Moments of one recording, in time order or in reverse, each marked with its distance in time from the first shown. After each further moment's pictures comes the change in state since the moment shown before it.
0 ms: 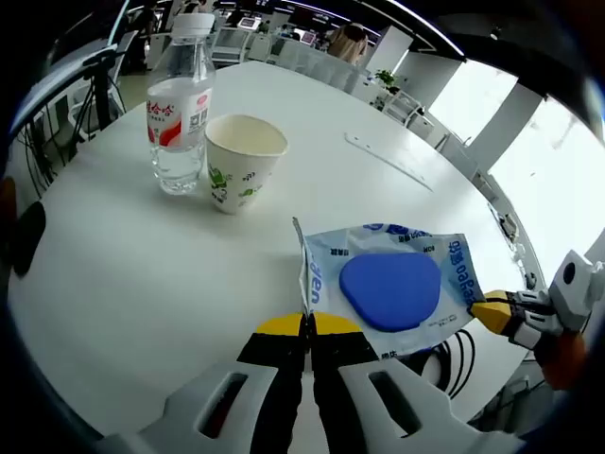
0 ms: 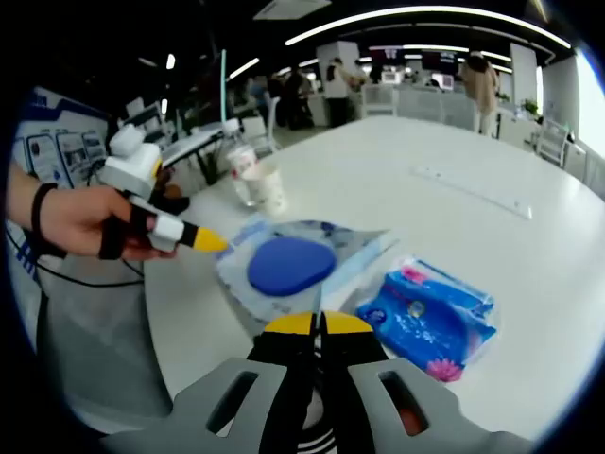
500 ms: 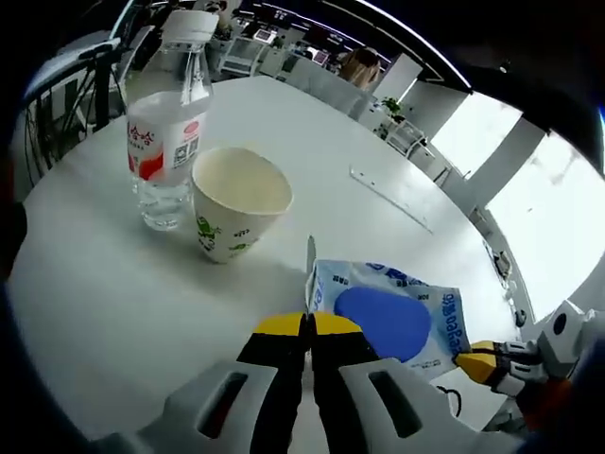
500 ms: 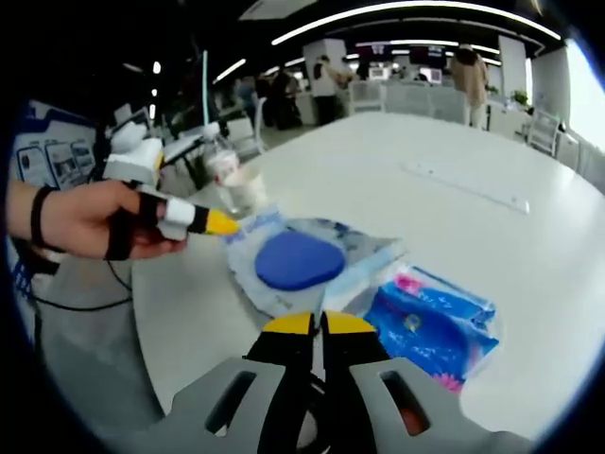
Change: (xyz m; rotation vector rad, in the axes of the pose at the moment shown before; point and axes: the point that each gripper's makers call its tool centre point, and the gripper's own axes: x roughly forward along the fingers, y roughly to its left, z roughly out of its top) left arm 0.030 -0.001 0.049 -0.114 -0.104 -0.038; right arm 0.023 -0.019 0.014 0.048 0.003 -0.041
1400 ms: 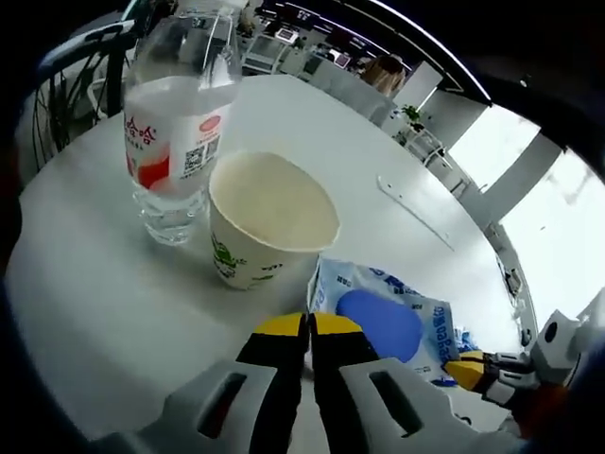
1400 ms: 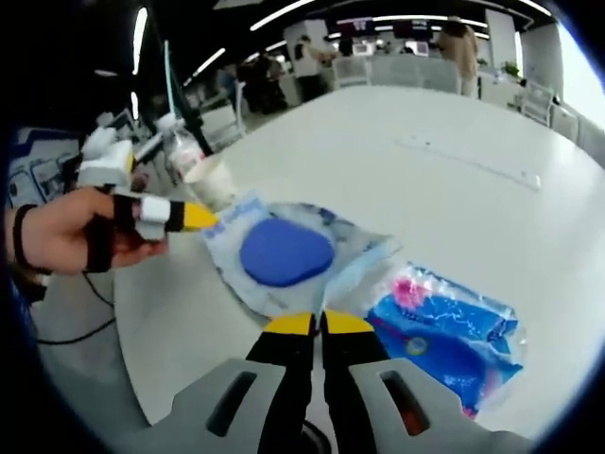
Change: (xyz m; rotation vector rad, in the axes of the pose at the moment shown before) left arm 0.019 0.018 0.008 -0.054 0.002 0.065; right arm 0.050 -0.024 -0.007 0.086 0.113 -0.031
